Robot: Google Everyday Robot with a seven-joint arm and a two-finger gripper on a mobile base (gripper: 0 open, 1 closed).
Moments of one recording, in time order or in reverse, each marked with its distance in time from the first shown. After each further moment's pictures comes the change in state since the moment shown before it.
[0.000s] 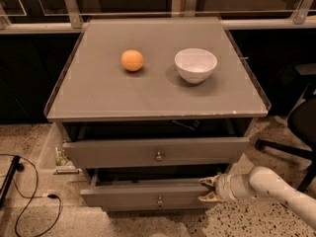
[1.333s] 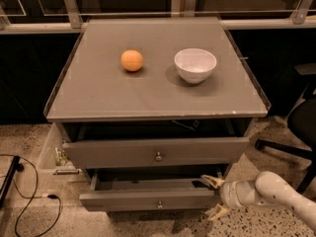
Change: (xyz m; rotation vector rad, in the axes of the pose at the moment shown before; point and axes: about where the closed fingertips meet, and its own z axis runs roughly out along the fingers) arm 0.004 0.028 -0.008 -0.049 -0.052 0.024
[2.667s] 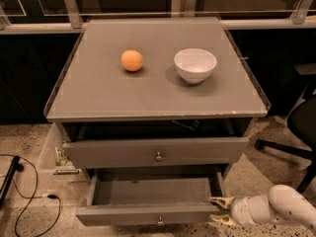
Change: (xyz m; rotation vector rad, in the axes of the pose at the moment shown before) arm -0.006 0.062 -0.034 -0.072 -0.001 0.006
